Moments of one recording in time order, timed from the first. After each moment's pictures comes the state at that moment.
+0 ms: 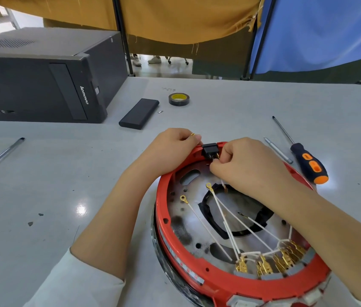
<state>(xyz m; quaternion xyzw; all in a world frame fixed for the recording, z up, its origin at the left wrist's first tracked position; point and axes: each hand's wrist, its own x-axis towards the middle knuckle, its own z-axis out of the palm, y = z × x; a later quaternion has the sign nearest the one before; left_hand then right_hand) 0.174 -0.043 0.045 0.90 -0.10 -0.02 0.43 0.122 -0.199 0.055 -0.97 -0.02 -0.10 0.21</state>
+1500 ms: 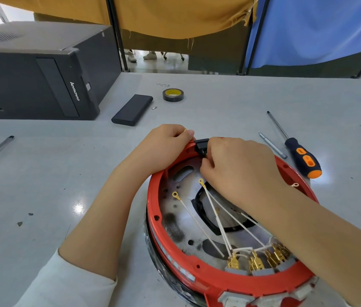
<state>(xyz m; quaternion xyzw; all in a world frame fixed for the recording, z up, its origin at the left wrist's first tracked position) 0.171 -0.044 0.048 0.91 -0.11 -0.01 0.39 0.108 -0.185 0.058 -0.99 -0.07 -0.15 0.02</state>
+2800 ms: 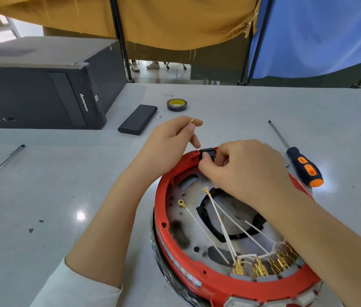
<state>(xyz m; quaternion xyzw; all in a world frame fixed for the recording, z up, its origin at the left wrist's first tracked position) 0.158 -0.043 0.069 0.84 -0.14 0.04 0.52 0.112 -0.192 0.062 -0.96 -0.04 -0.23 0.13</state>
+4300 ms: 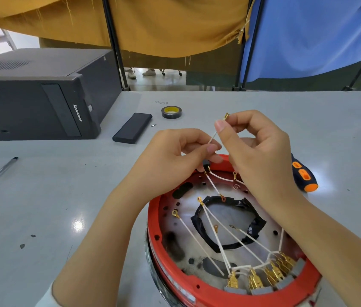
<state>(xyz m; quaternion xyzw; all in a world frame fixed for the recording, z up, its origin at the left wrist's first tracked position) 0.132 -0.050 0.083 0.81 -0.28 0.02 0.51 0.105 -0.197 0.082 -0.73 -0.11 -0.28 0.61</state>
